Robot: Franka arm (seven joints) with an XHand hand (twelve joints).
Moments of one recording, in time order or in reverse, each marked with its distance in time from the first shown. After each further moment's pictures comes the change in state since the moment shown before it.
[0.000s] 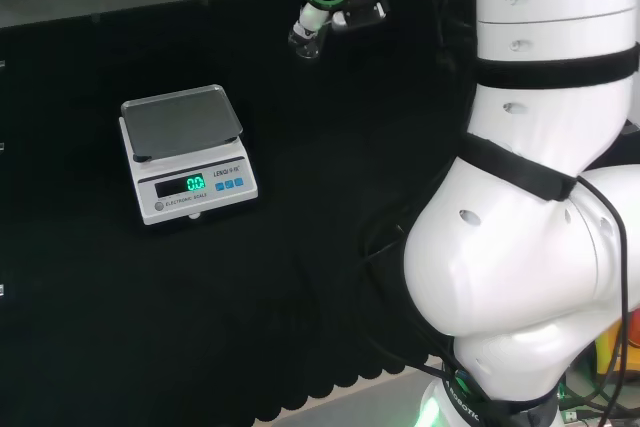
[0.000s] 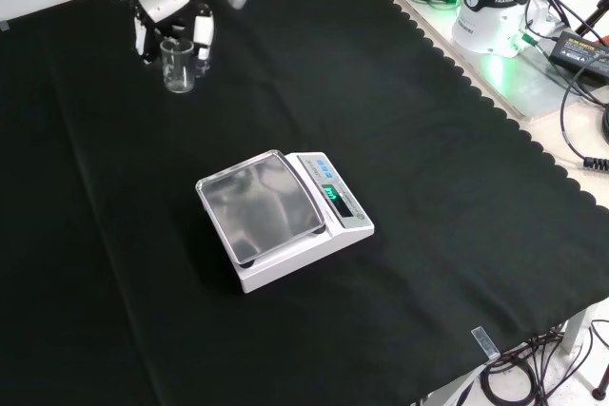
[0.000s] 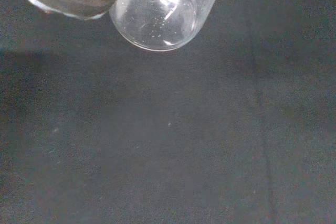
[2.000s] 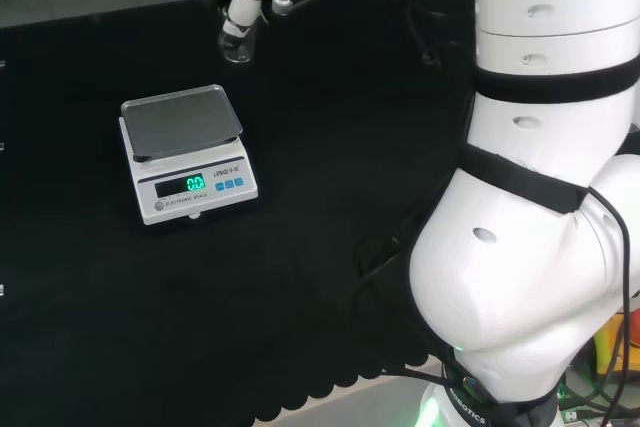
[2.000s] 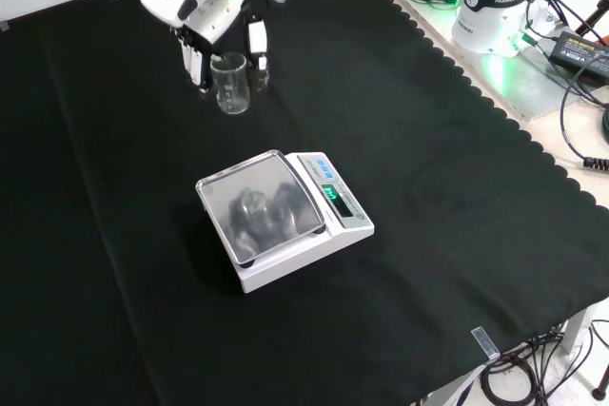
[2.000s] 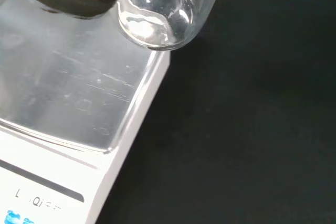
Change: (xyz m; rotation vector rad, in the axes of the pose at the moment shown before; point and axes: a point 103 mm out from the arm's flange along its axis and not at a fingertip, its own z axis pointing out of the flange) arm 0.124 -0.038 -0.046 0.084 -0.152 -0.329
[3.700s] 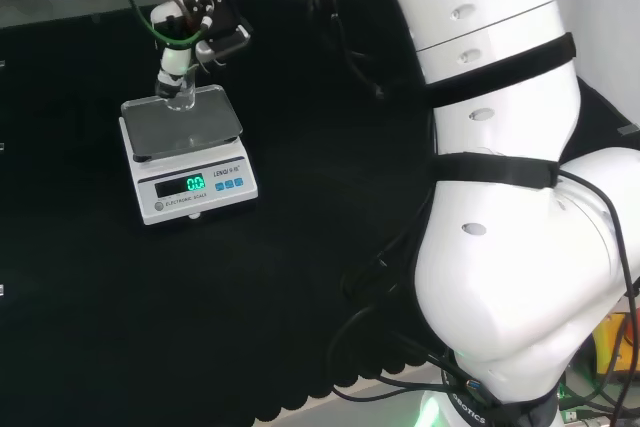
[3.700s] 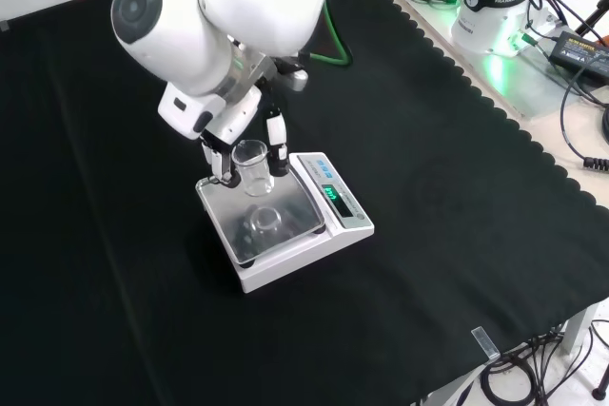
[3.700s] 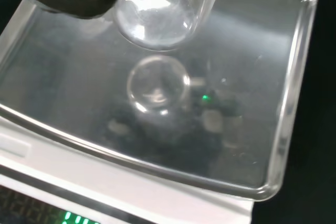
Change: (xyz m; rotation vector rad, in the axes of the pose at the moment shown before) arm 0.096 0.079 0.043 0.107 0.044 0.028
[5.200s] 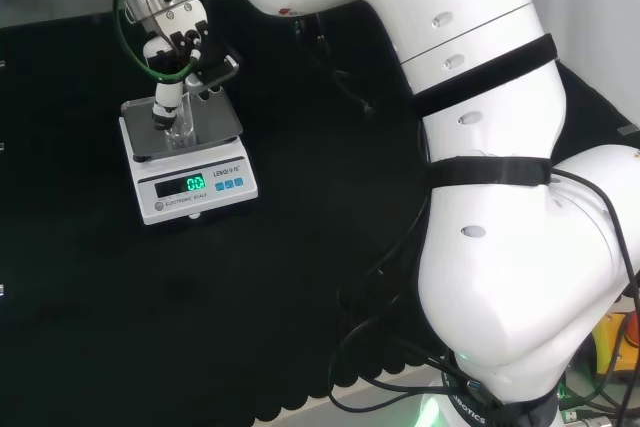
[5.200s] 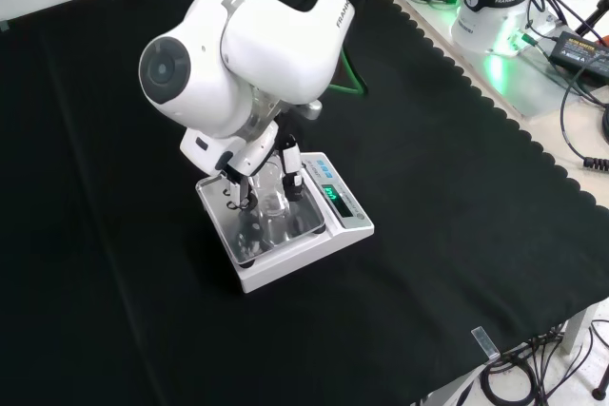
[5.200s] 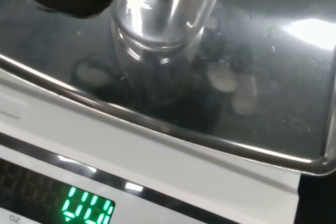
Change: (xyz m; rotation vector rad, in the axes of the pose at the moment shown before) arm 0.023 0.017 0.039 0.044 -0.056 0.018
